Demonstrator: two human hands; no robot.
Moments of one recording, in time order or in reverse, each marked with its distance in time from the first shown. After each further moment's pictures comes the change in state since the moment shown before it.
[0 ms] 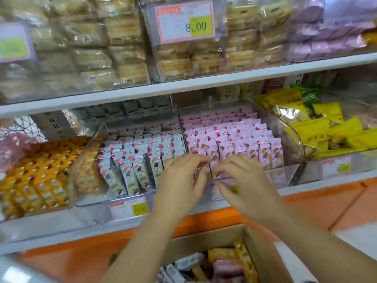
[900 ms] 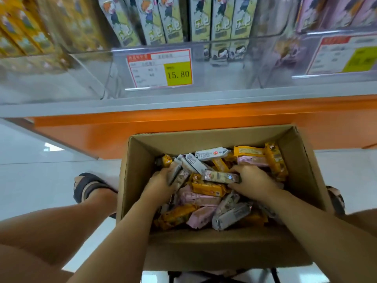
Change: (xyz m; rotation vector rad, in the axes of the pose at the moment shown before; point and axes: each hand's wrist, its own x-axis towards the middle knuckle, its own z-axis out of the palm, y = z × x) left_hand -0.294 -0.144 0.051 0.043 -0.904 -1.142; right_hand -0.170 -0.011 0.192 0.048 -1.046 0.535
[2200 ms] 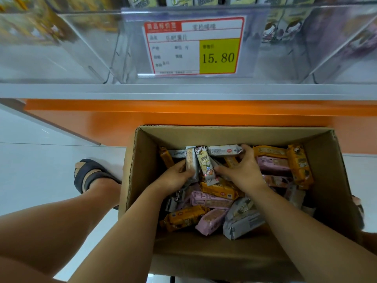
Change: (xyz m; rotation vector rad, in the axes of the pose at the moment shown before) left_hand 0.017 0.017 -0.007 -0.613 -0.262 -0.054; right_hand 0.039 -0.049 0.020 0.765 0.179 0.366
